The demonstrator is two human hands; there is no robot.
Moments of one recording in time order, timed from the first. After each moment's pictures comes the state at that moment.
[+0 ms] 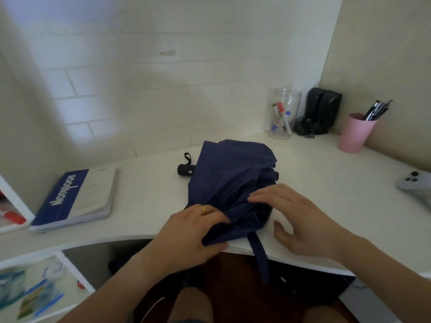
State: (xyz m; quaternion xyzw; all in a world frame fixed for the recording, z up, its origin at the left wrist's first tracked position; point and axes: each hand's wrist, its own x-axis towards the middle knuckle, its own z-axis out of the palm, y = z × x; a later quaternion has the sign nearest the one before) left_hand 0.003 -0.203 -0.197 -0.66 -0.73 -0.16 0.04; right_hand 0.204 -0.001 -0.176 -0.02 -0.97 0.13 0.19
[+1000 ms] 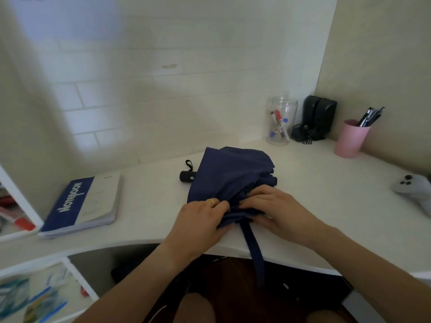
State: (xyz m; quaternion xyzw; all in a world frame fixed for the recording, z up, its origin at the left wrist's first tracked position) left_hand 0.006 -0.173 -0.195 -0.62 -0.74 -0.16 0.20; right_hand 0.169 0.001 -0.176 -0.01 -0.98 0.04 0.22
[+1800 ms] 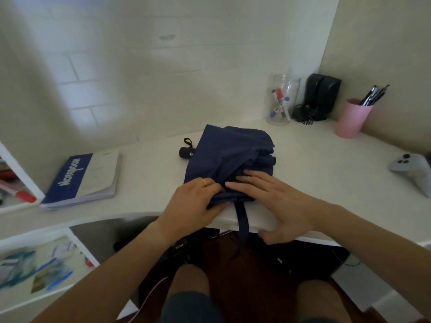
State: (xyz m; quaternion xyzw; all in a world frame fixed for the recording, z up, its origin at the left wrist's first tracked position) left_hand -0.003 -0.185 -0.209 -0.64 -0.72 -0.22 0.15; right_hand 0.189 -0.011 -0.176 0.03 -1.00 0.05 0.05
